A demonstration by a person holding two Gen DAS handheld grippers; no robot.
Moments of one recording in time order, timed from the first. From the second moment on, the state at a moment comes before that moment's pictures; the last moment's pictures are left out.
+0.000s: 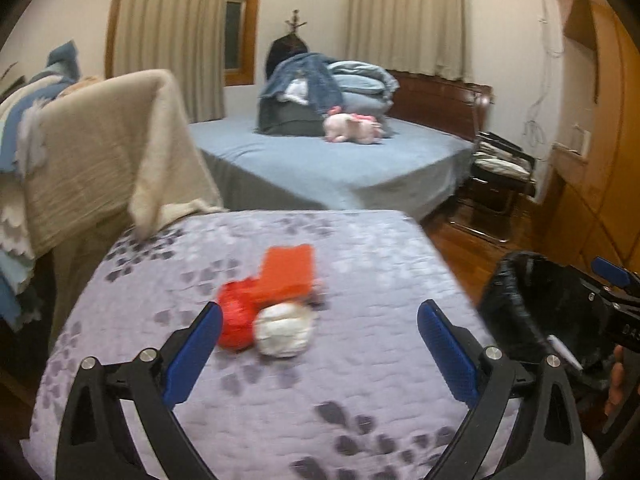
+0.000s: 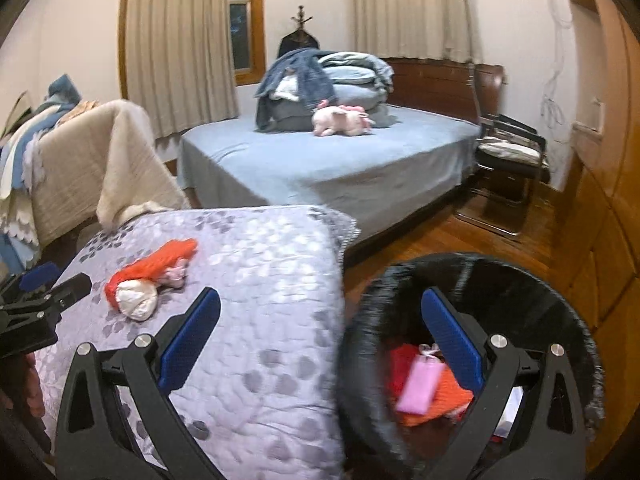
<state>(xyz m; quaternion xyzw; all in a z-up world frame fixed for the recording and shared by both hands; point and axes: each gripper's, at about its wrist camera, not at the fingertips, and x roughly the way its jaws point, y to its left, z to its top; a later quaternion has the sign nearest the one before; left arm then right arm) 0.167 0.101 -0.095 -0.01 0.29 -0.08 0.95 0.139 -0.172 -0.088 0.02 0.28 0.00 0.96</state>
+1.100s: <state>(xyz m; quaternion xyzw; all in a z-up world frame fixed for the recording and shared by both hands) 0.186 0.251 -0.162 -0.03 0.34 0.04 0.94 0.227 0.027 -0.170 -0.02 0.36 0.13 0.93</state>
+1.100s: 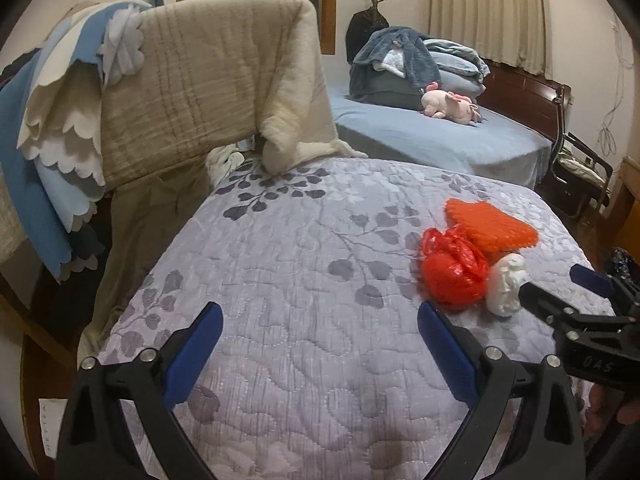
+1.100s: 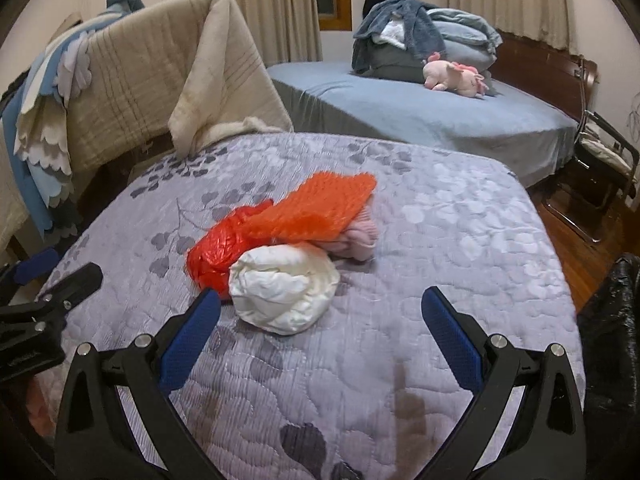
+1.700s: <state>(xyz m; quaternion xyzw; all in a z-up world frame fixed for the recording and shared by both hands) 0.194 0.259 -0.170 -0.05 0.35 0.04 0.94 0.242 0.009 -0.182 -0.05 0.40 0.06 0.91</state>
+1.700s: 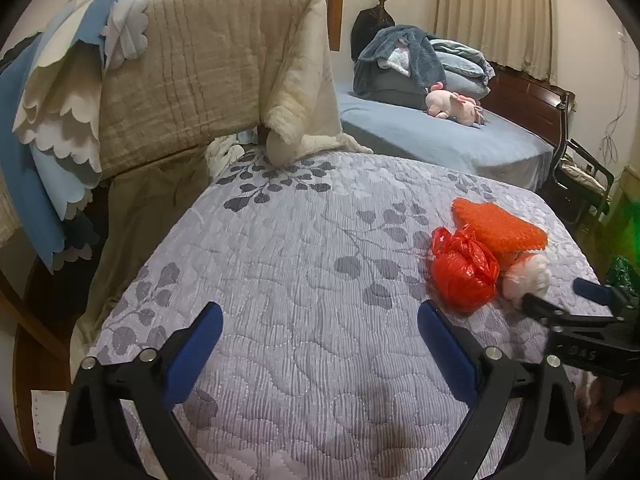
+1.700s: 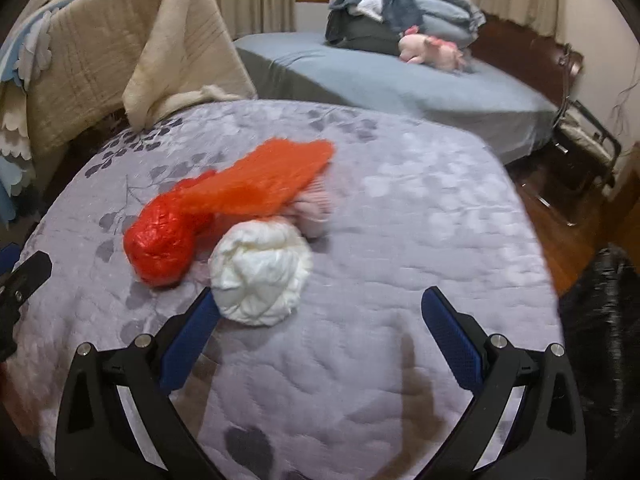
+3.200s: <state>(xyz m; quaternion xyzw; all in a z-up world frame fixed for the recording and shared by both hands) 0.248 0.166 -0.178 -0.02 0.37 -0.04 0.93 0.226 -0.054 -0.157 0.02 0.39 0.11 0.92</state>
